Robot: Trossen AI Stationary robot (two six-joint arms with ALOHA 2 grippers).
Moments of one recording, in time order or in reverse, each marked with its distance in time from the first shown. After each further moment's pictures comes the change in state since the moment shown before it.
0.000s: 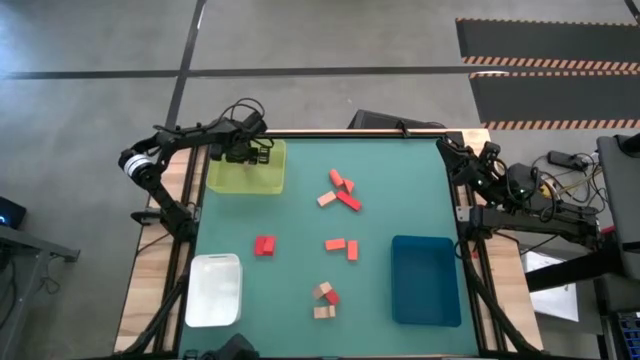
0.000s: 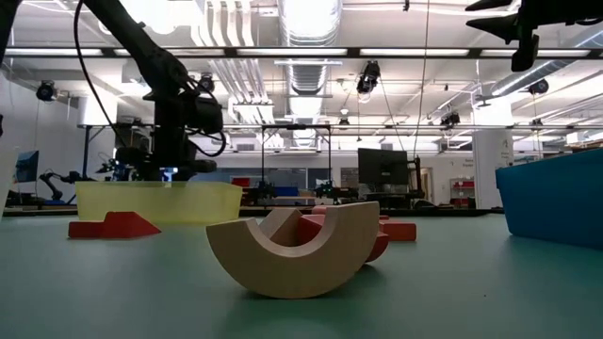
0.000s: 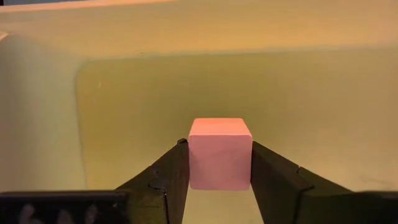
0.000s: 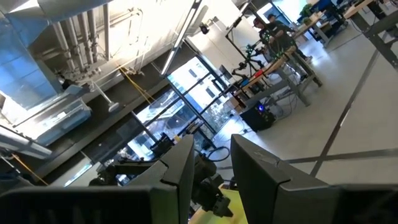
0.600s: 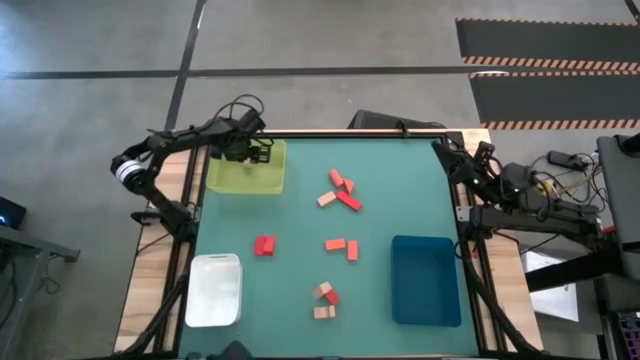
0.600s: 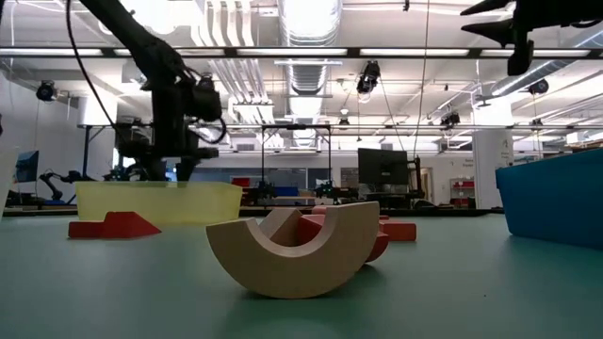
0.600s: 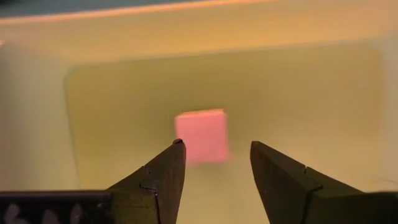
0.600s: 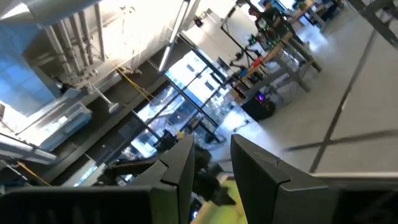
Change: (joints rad) left arm -0.023 -0.083 0.000 -0.006 0.052 0.035; right arm 0.000 0.049 0.000 0.001 0.001 0.096
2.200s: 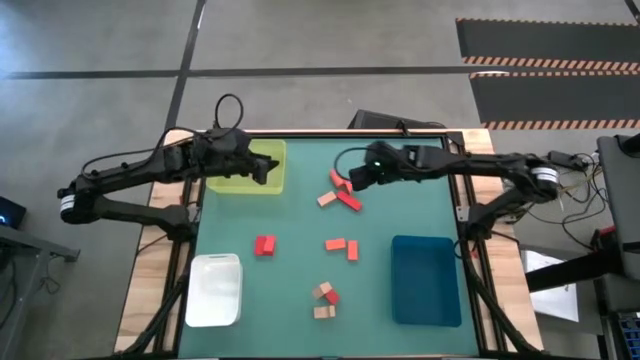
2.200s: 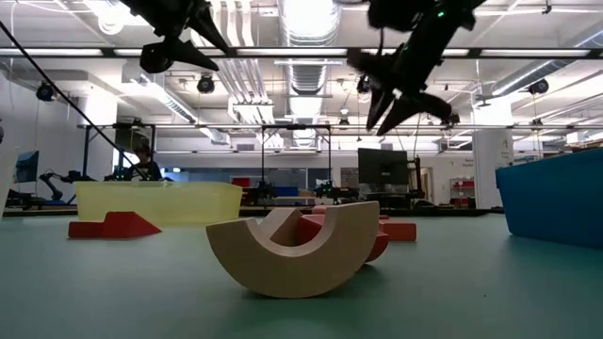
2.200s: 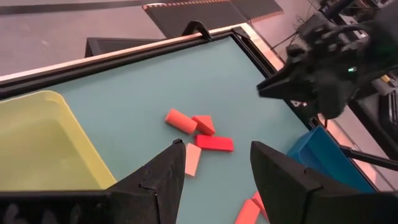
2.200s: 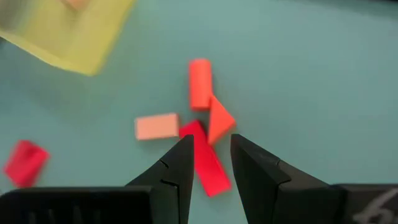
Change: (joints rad) left arm -0.528 -0.575 0.001 0.226 0.044 -0.064; right arm -0.072 1.137 0.708 -0.745 -0.293 0.131
